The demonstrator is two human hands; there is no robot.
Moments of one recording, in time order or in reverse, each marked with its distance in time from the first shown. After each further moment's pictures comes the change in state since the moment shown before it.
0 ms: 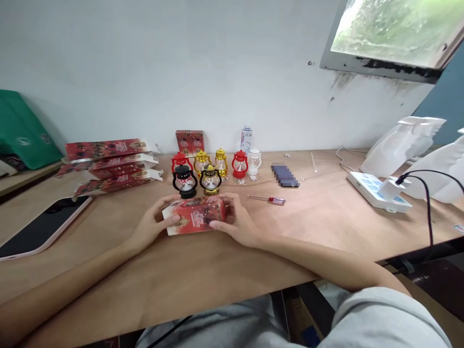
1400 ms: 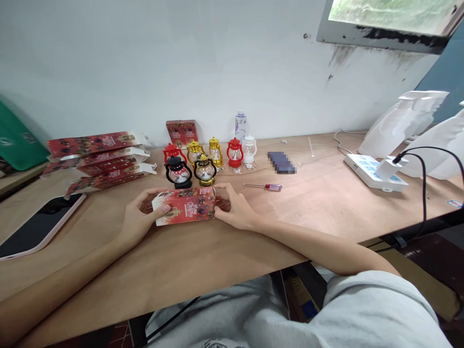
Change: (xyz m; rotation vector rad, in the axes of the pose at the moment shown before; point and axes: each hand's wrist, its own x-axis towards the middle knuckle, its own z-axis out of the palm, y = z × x) left_hand -0.001 0.008 -0.004 0.122 0.178 -0.033; right_hand 0.007 -0.009 -0.005 -0.047 -0.033 0.077
